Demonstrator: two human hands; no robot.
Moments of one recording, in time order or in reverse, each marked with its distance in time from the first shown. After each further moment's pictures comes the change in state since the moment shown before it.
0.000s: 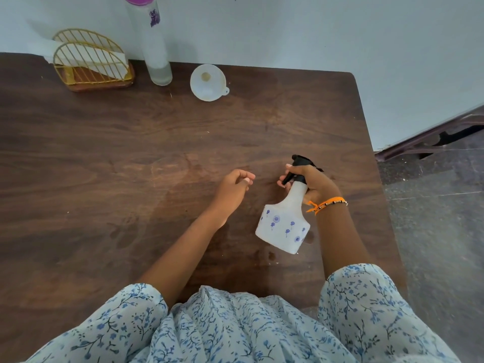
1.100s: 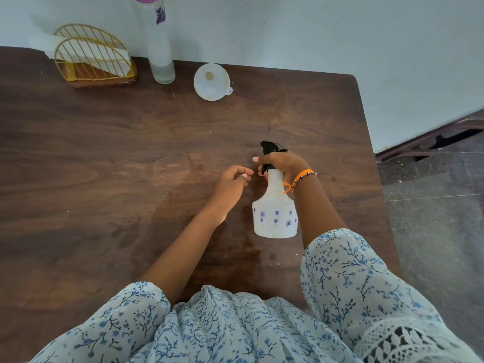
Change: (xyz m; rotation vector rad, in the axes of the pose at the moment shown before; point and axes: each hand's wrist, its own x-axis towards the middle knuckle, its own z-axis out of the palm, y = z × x) left_hand 0.007 0.000 -0.009 -0.081 0.006 0.000; right_hand 0.008 -0.016 0.064 -0.645 0.038 -0.071
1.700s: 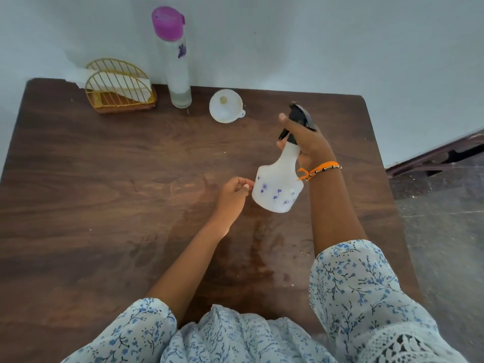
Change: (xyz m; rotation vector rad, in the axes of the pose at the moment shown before) left_hand 0.004 0.010 -0.024 0.001 0.076 0.036; right_hand -0.016 -0.064 -0.011 0.487 0.149 -0.411
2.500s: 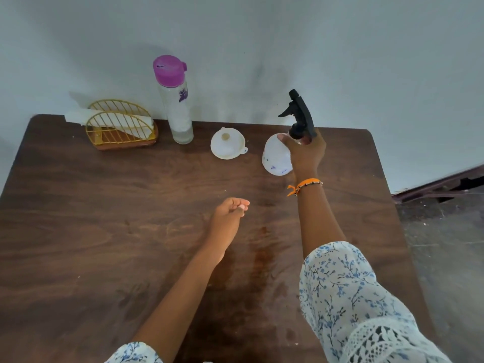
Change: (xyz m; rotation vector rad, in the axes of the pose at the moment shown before) left_hand 0.042 0.022 -0.012 -0.066 0.039 0.004; right_hand 0.090 -0.006 0.023 -0.168 0.311 -0.446
